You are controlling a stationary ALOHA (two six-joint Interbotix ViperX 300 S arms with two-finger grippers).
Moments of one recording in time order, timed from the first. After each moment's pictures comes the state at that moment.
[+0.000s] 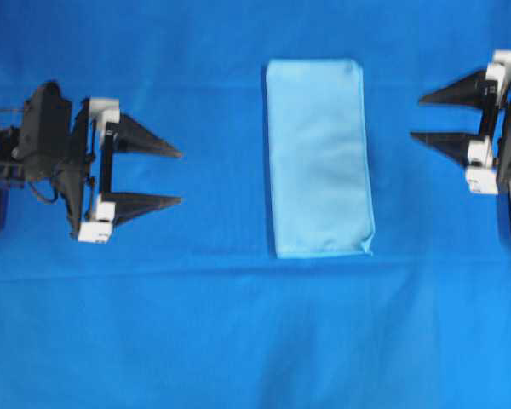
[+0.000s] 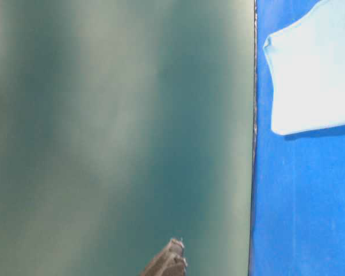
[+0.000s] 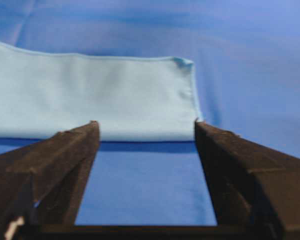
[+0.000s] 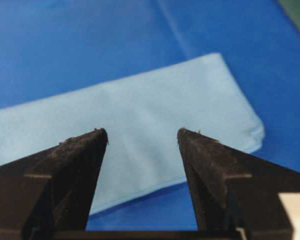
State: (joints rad) left arm 0.01 -0.42 1.07 -0.03 -0.40 -0.03; right arm -0.26 -0.84 1.20 -0.58 0.03 0.61
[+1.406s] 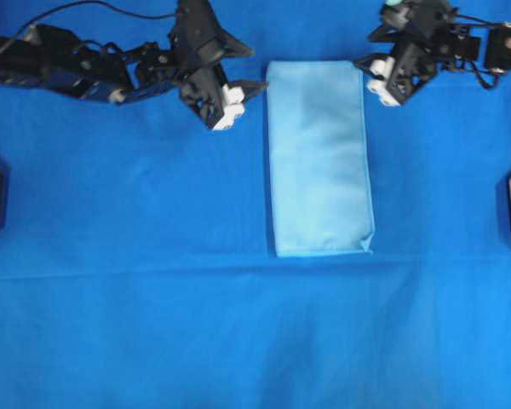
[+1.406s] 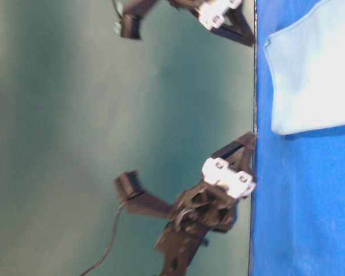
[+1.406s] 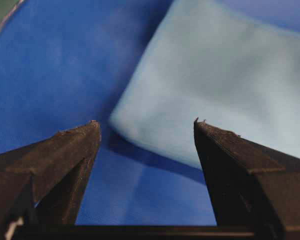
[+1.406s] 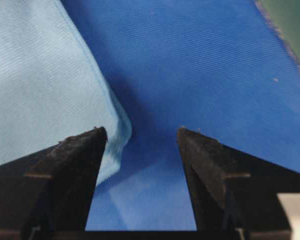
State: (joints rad) left arm 0.40 0.28 0.59 -0.03 -0.39 0.03; right arm -0.67 -0.03 0.86 -0.73 -0.10 0.59
